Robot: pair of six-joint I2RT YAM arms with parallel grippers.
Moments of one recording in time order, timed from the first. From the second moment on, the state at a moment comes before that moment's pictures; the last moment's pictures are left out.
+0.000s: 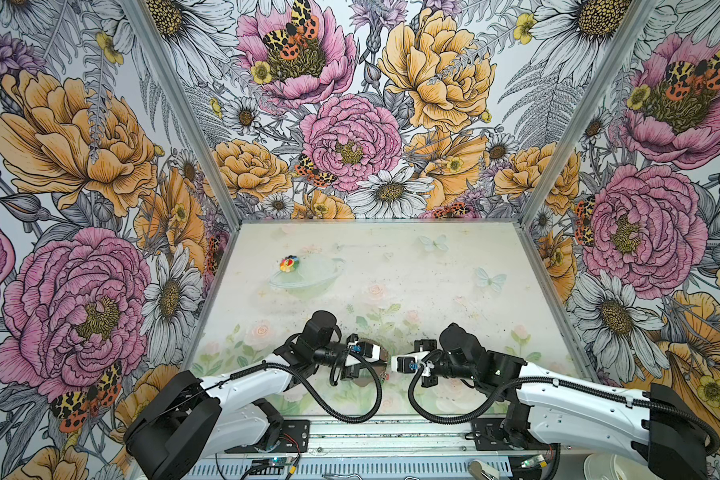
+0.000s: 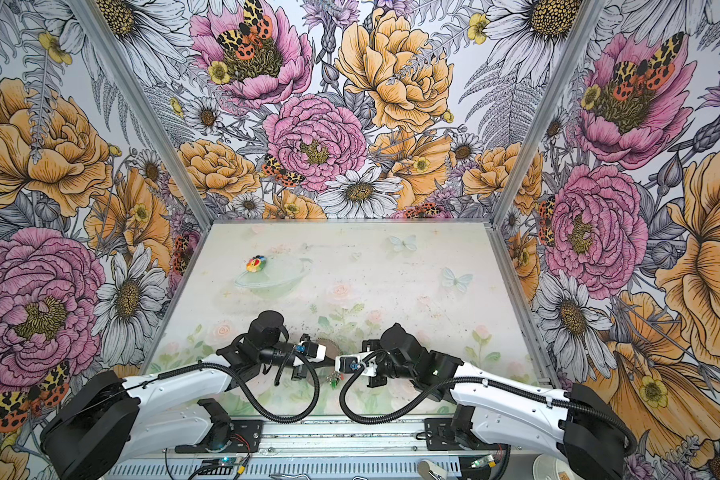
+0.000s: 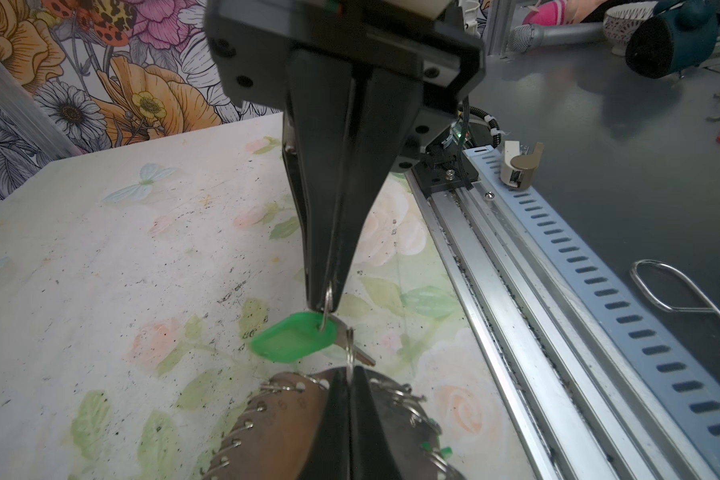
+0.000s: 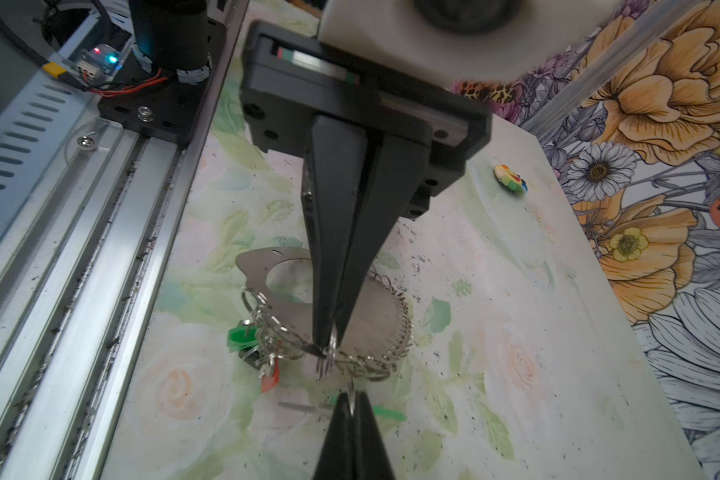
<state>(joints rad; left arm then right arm) -0.70 1.15 0.35 0.29 0.87 0.59 0.98 0.96 0.46 -0.04 -0.21 -0.61</state>
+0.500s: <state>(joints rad) -0.70 1.10 0.33 0.34 0.83 0.59 0.94 0.92 0.46 -0.03 -0.32 -0.56</state>
